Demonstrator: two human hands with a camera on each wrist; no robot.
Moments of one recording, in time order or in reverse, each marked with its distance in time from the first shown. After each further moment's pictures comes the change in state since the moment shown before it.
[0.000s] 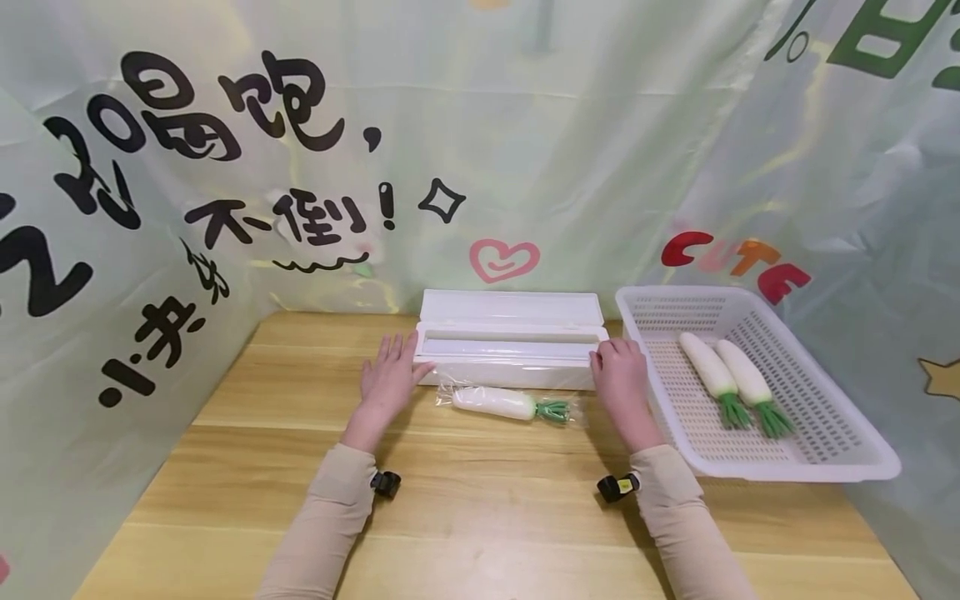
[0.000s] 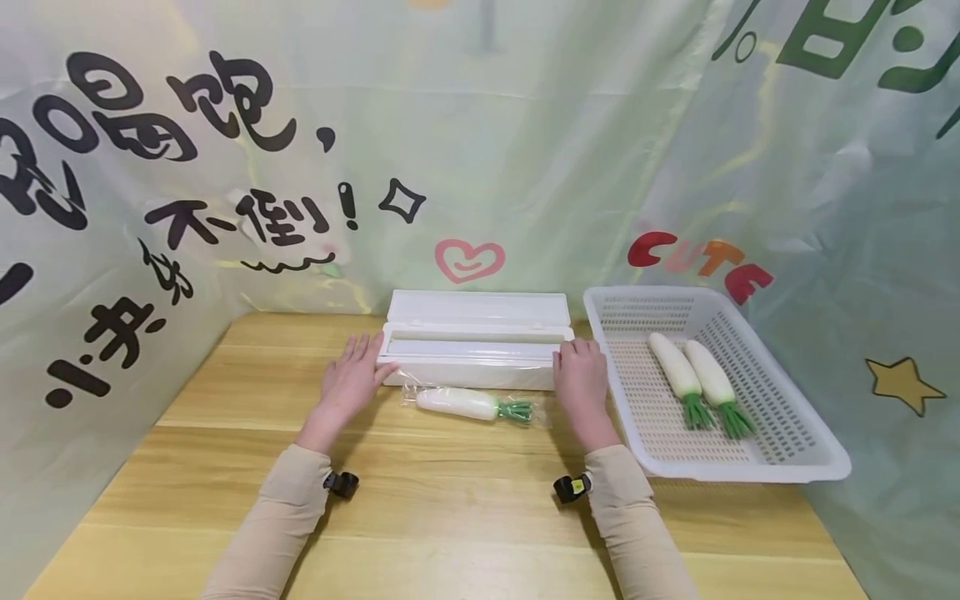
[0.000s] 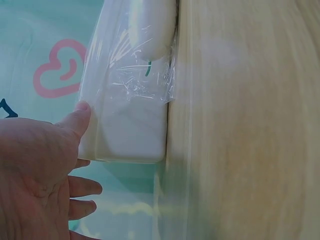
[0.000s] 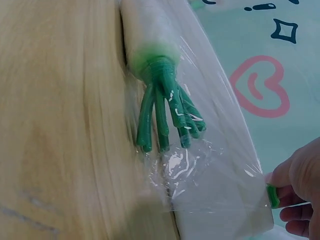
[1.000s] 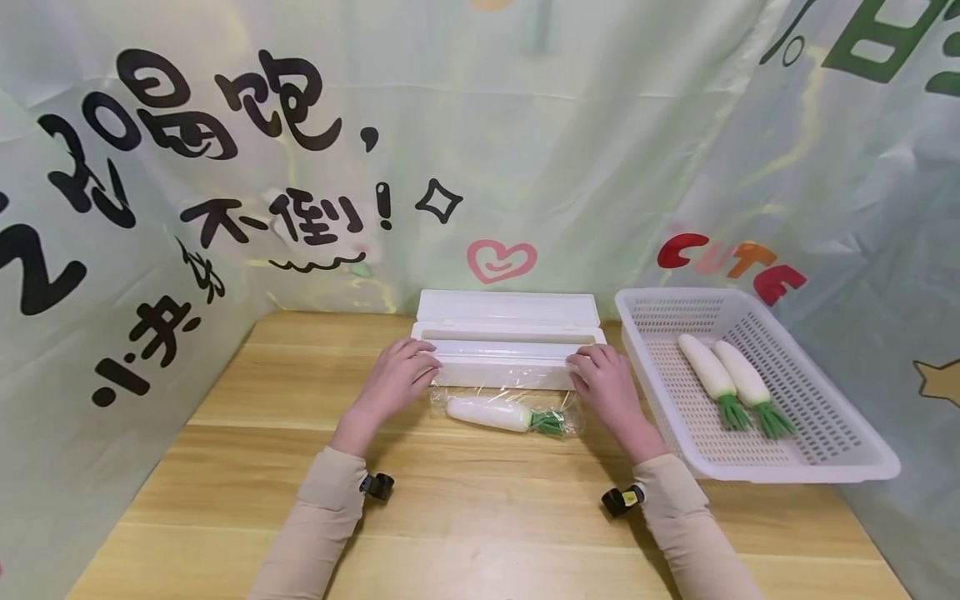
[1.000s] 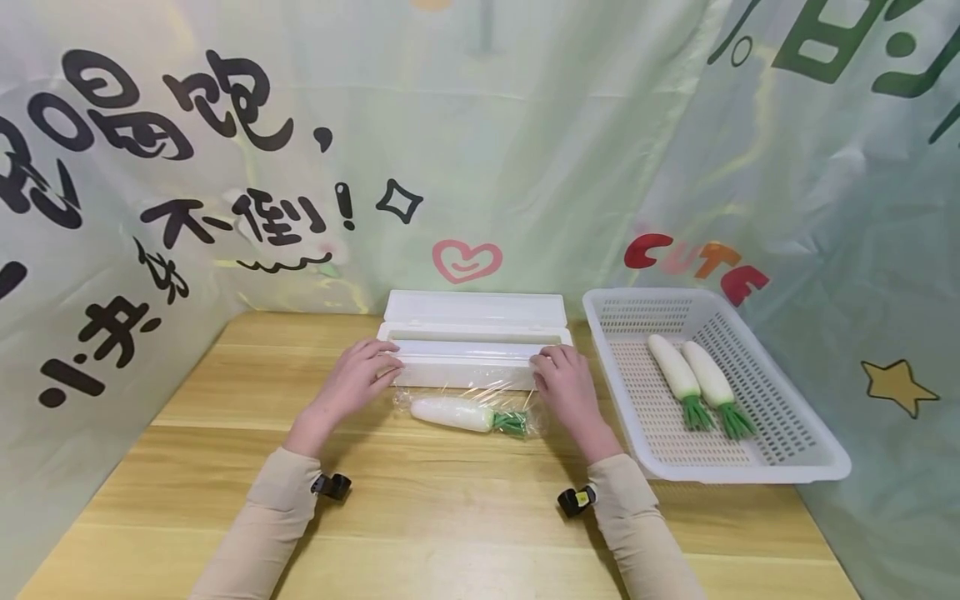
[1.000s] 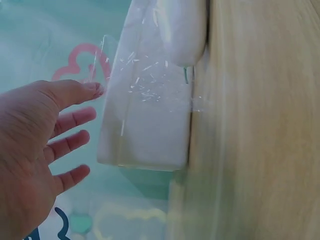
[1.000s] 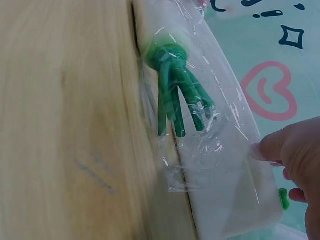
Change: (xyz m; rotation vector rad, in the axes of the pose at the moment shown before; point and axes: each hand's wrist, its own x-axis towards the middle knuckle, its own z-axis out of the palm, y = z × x) left_hand -0.004 0.006 -0.006 -0.036 0.295 0.508; right_hand -0.013 0.005 0.006 0.106 0.021 -0.399
